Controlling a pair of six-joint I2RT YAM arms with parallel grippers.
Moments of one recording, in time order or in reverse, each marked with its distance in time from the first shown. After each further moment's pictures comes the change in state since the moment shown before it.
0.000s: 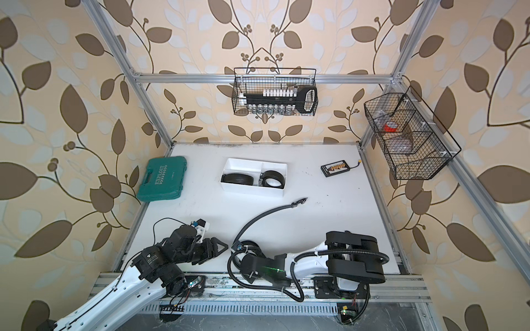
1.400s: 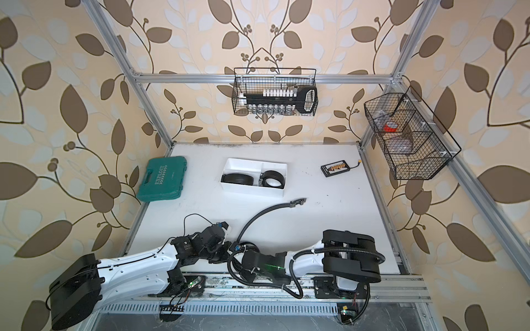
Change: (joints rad) left arm -0.218 0.550 -0.034 0.435 -0.076 0.001; right arm -0.031 0.031 -0.025 0.131 -0.163 -0.058
